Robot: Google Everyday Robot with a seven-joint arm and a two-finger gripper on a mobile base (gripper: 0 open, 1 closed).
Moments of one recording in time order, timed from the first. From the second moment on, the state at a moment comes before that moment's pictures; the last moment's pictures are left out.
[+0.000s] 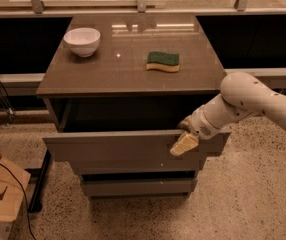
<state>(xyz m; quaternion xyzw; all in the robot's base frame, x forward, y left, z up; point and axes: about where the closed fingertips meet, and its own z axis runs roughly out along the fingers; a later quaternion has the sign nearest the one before) 0.563 -0.134 0.660 -0.55 0.79 0.21 0.20</state>
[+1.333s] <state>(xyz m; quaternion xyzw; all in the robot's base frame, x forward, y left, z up) 0.514 -0.127 0.665 -0.53 0.80 0.22 0.16</state>
